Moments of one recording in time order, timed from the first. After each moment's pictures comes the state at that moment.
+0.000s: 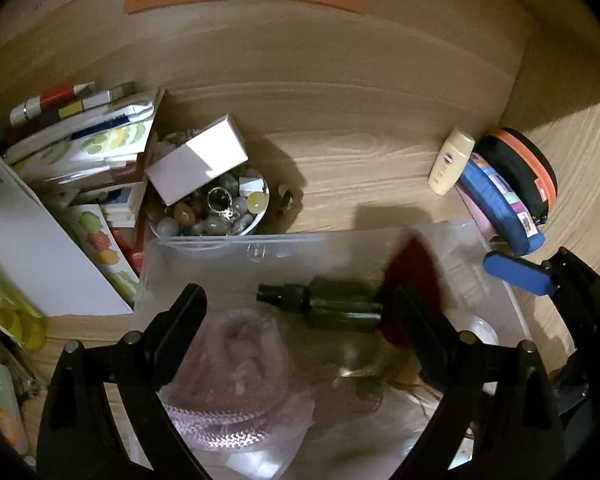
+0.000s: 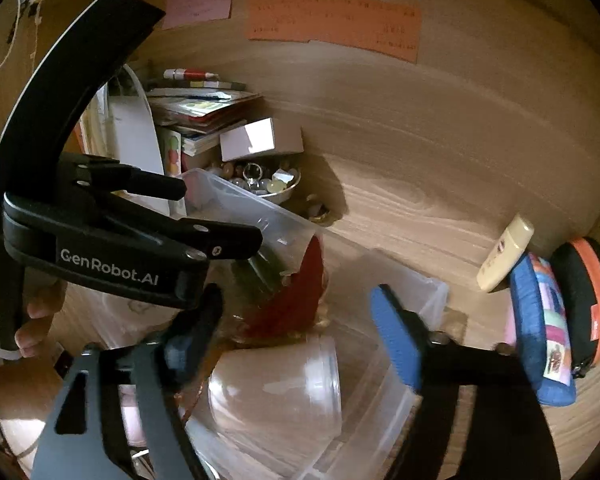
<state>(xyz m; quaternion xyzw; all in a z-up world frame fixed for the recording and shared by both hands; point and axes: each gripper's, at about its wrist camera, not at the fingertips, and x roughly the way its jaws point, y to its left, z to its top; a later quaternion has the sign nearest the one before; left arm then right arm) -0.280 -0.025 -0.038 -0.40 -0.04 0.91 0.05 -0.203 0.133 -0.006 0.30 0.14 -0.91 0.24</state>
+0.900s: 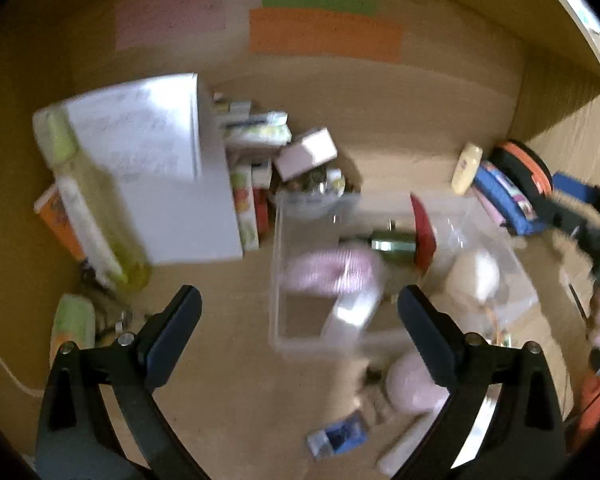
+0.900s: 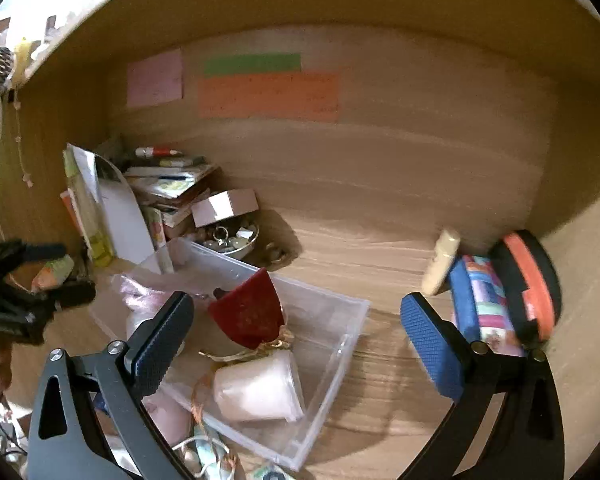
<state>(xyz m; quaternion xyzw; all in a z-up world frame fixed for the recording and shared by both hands) -0.155 -0.078 -0.014 -0.36 -0.03 0.93 -0.02 -0.167 0.184 0.060 0.26 0.07 -0.95 0.18</state>
